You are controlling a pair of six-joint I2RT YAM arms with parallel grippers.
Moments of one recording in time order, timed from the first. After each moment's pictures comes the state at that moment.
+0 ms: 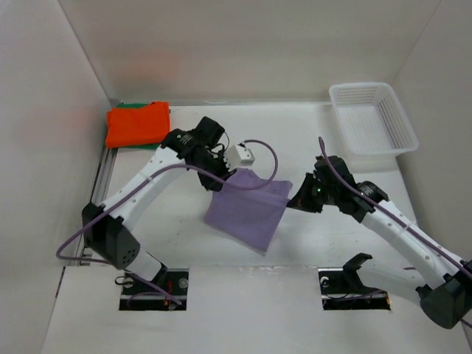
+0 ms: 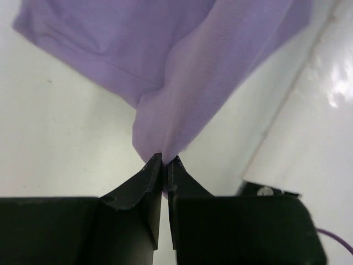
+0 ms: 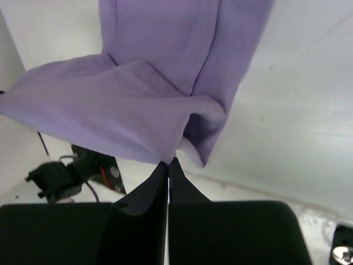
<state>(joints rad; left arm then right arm) -0.63 1.45 1.46 -1.20 0.32 0.55 0.63 0.98 0.89 -0.76 -0.12 0.95</state>
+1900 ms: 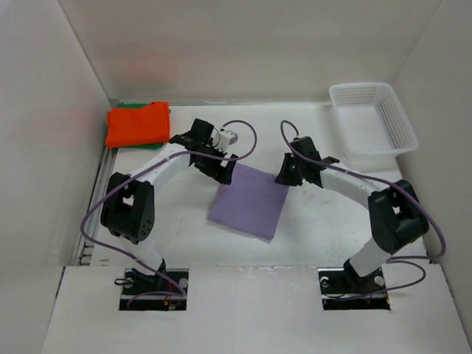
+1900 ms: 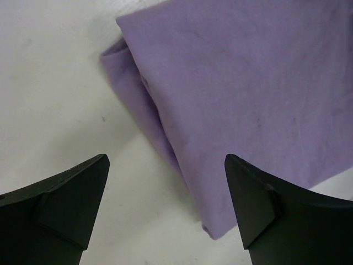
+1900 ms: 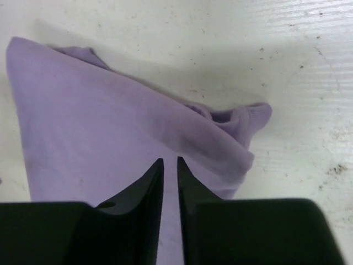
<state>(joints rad) -0.41 1.73 1.30 -0.61 0.33 0.17 0.46 1.64 1.01 -0.28 -0.08 0.69</state>
